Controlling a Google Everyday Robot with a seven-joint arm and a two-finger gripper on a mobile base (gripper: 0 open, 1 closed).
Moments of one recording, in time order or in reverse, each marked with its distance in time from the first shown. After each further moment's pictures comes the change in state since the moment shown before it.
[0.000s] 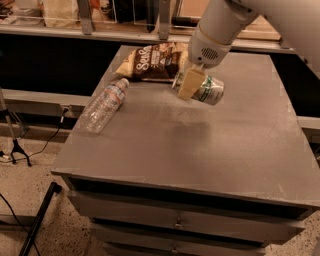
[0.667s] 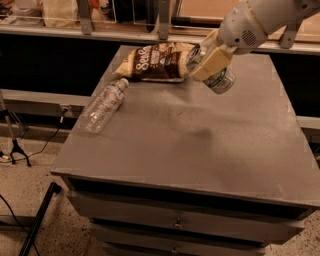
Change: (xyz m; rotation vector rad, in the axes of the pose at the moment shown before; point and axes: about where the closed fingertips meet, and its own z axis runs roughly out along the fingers) arm 0.000 -0.008 -0.063 -0.006 -0.386 -0.036
